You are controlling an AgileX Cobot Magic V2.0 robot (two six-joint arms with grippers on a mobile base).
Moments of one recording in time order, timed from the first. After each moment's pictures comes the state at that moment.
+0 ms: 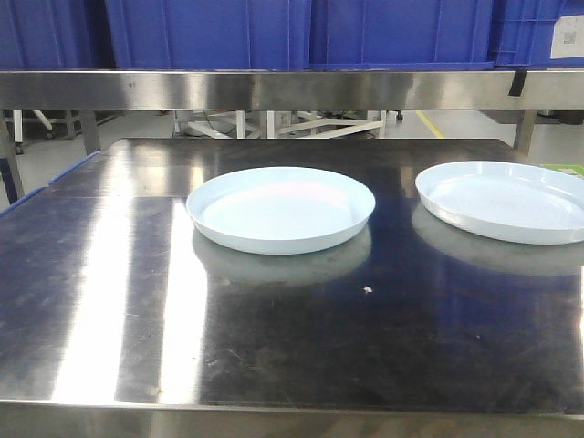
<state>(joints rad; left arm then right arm) -0.18 0.33 -0.42 -0.02 0.21 0.14 0.00 0.28 -0.26 0.24 0.32 -0.09</state>
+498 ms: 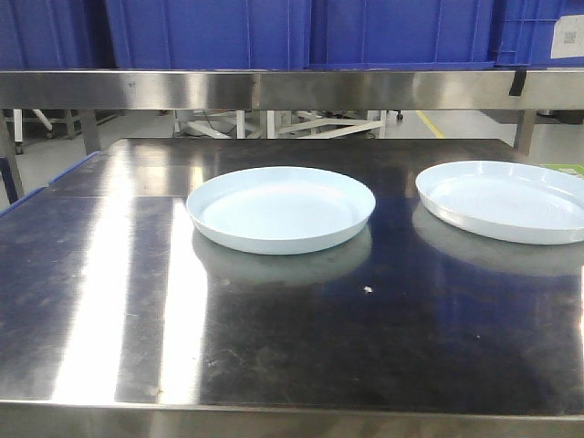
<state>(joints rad) -0.18 0.33 -0.42 -0.02 0.21 0.14 0.00 0.91 -0.58 0.24 0.35 -0.09</state>
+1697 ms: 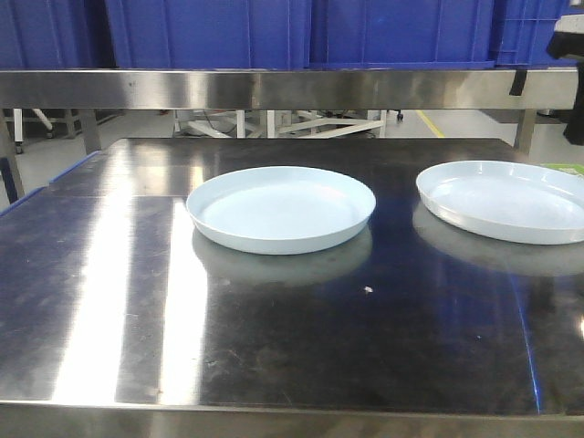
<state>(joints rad) -0.18 0.33 -0.42 -0.02 0.21 0.14 -0.18 1.88 -1.59 0.21 1.04 -0.07</state>
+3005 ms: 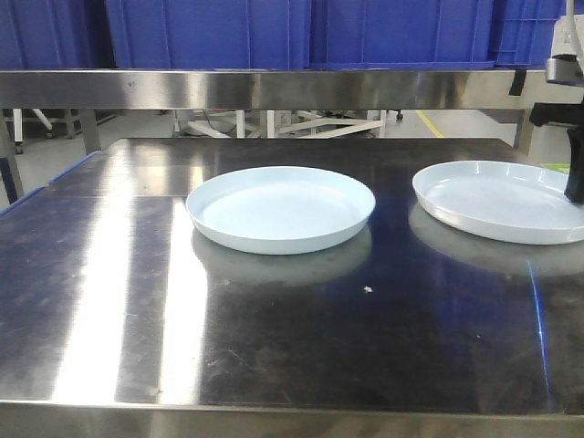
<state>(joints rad) -0.18 0.33 -0.42 -0.02 0.21 0.14 -0.18 2.09 -1.70 0.15 1.12 -0.06</state>
